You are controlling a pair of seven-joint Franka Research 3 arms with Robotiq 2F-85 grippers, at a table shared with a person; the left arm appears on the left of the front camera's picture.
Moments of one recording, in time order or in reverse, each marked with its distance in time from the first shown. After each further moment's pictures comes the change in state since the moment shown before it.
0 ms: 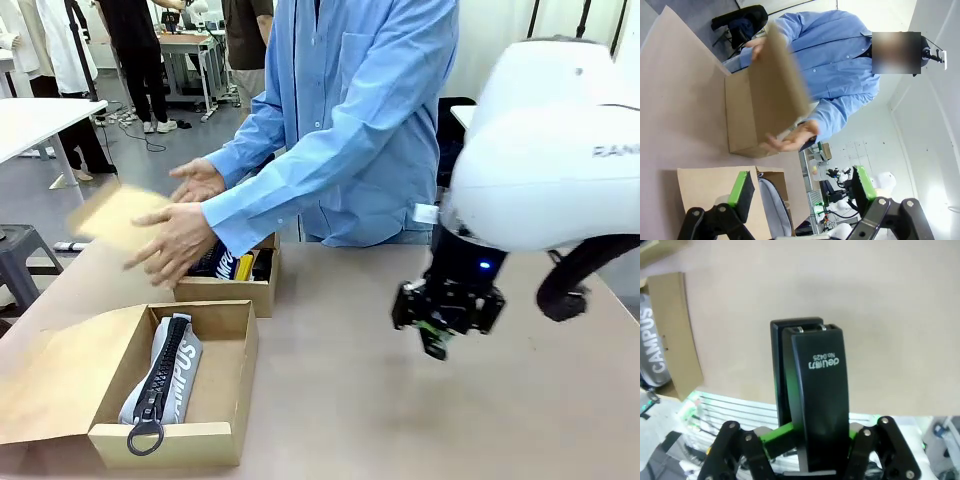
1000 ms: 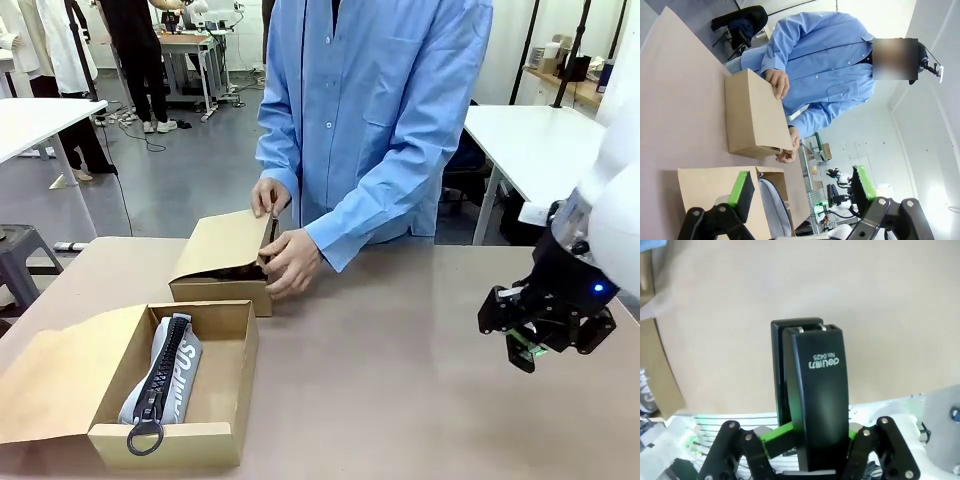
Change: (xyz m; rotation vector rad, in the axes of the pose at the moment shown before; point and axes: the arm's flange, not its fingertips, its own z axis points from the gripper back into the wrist) left arm 0.000 0.000 0.000 0.000 0.000 0.000; right arm -0.049 -0.113 0.023 -0.025 -0.118 -0.250
